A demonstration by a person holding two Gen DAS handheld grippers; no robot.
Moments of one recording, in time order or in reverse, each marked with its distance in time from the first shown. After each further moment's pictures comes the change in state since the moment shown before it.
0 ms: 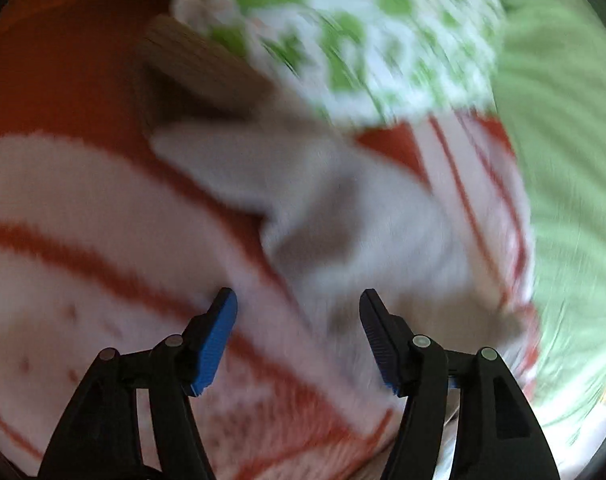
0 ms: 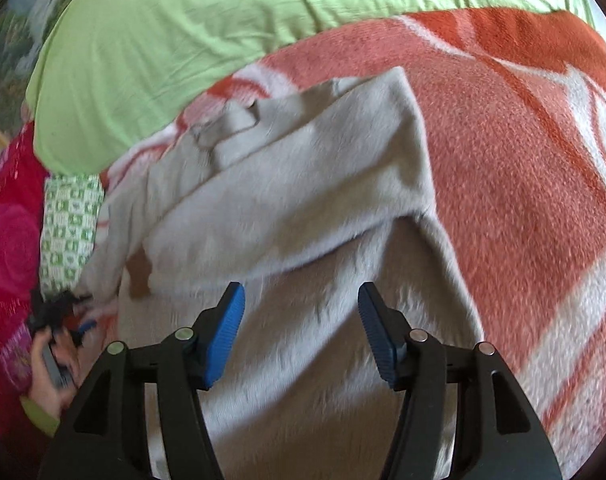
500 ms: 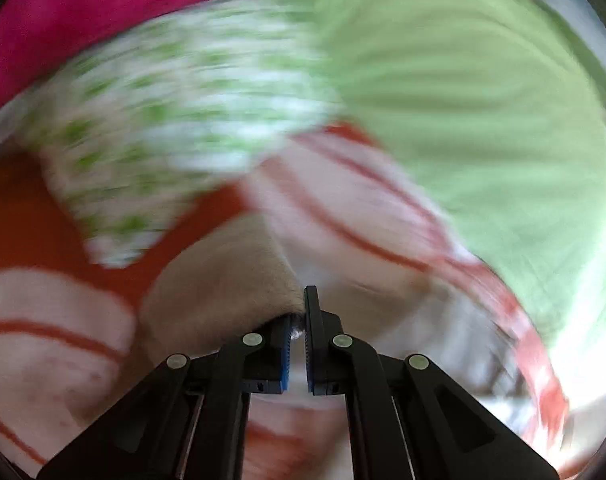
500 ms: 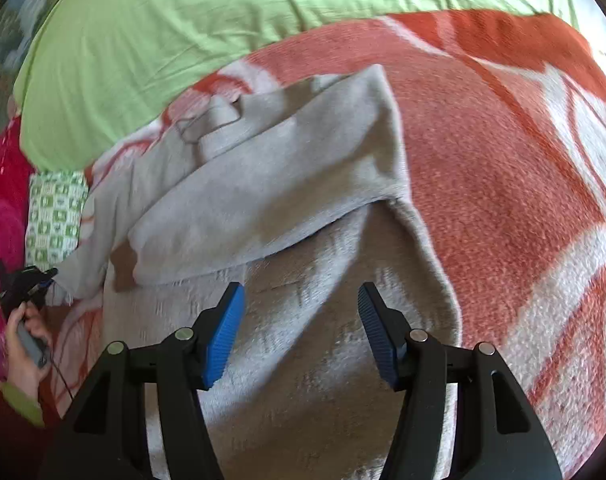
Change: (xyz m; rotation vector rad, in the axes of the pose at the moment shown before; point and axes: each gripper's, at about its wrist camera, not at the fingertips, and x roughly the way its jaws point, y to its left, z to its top) left arm -0.066 -0.128 -0.074 0.500 -0.185 -0.118; right arm -0.010 -0.013 0.002 0.067 -0.025 -0.076
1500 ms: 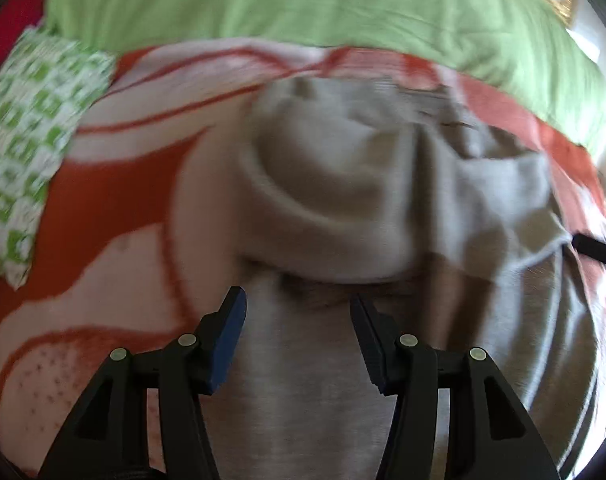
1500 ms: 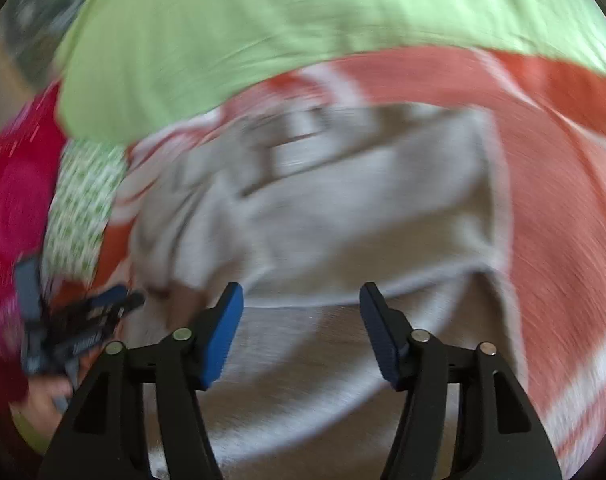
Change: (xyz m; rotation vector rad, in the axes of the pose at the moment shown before) left arm 0.038 -0.082 -0.120 0.605 0.243 0.000; right arm 0.043 0.090 0.017 -0.313 0.040 0.139
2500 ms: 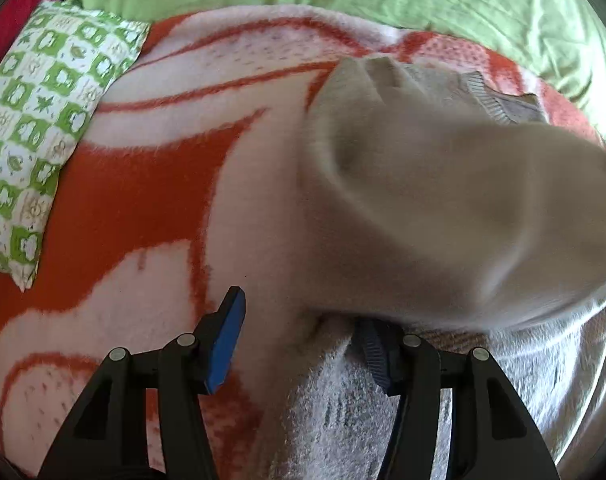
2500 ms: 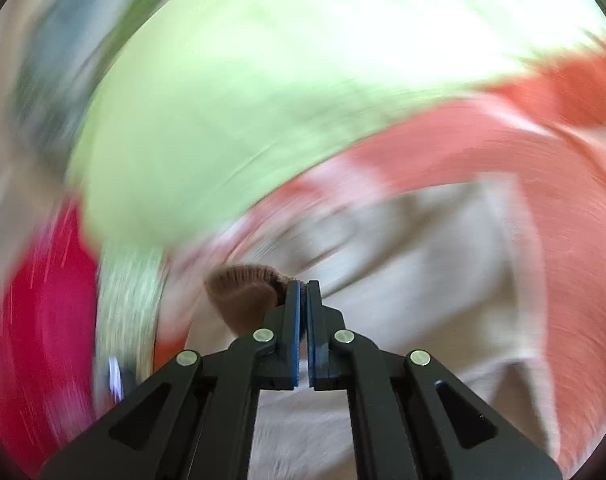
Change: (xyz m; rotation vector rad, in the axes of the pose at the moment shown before) left arm 0.061 0.014 0.039 -0.089 0.064 0.147; right arm -0.055 -0.126 0.057 0.505 -0.322 0.028
